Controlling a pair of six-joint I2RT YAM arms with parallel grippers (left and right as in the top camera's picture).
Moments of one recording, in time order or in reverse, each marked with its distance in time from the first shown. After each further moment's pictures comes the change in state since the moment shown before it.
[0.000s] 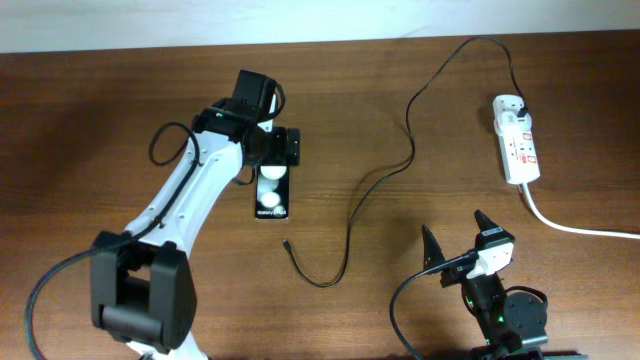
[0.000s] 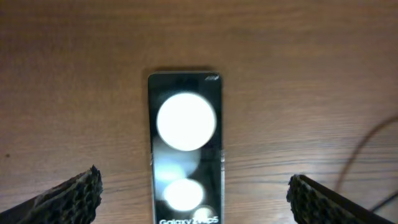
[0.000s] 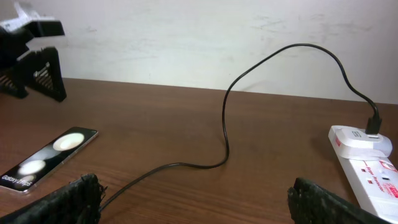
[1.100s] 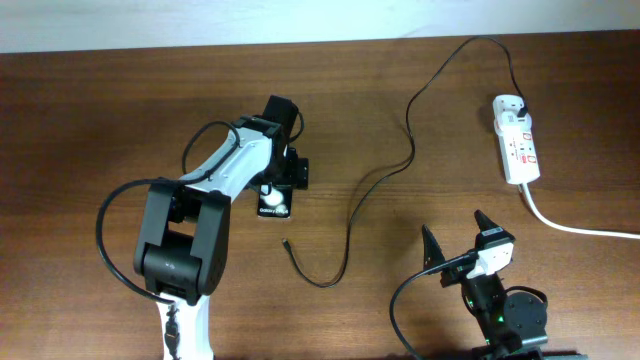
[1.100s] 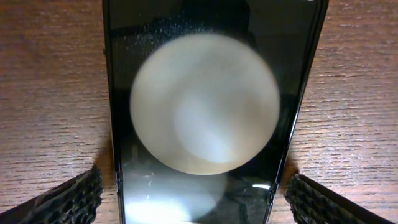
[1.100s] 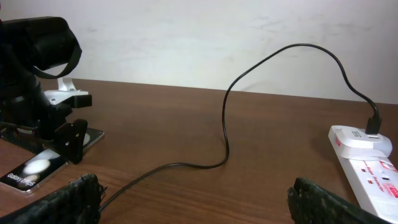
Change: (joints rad) left arm -0.042 0.275 0.018 -0.010 -0.022 -0.053; right arm 0.000 0.000 0.000 0.000 0.000 0.000
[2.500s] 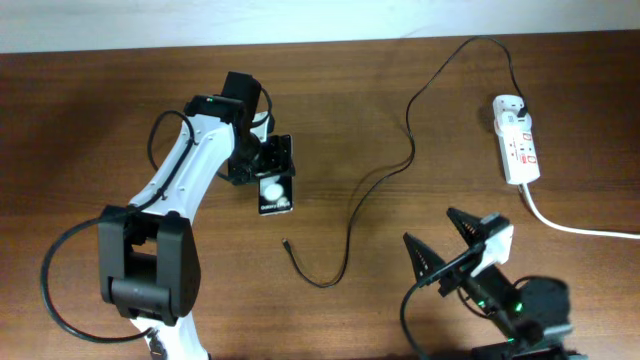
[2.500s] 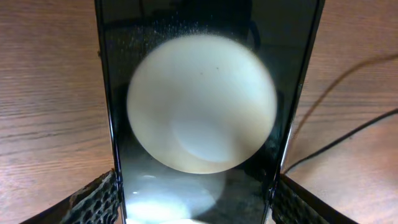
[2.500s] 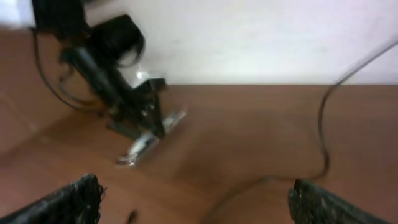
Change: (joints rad) left arm 0.117 -0.157 0.080 -0.222 0.335 0.004; right arm 0.000 0.263 0.329 -0.160 -0.341 0.211
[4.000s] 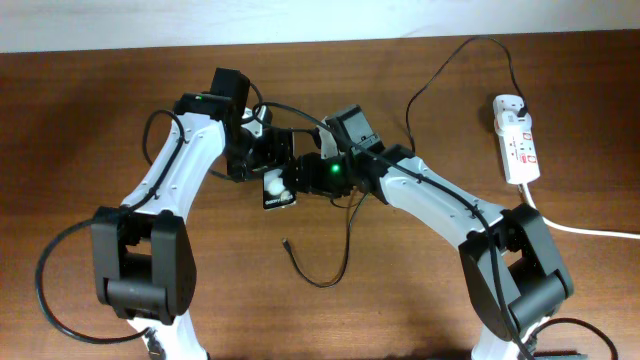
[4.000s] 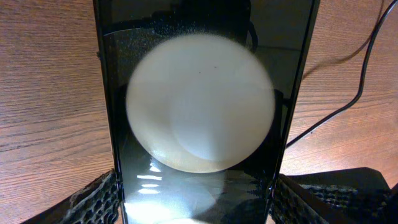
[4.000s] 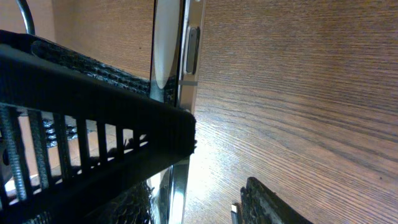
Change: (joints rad) left arm 0.033 -0.001 0.005 0.010 0.121 0.007; right arm 0.406 1.629 0.952 -0.104 -0.109 0.443
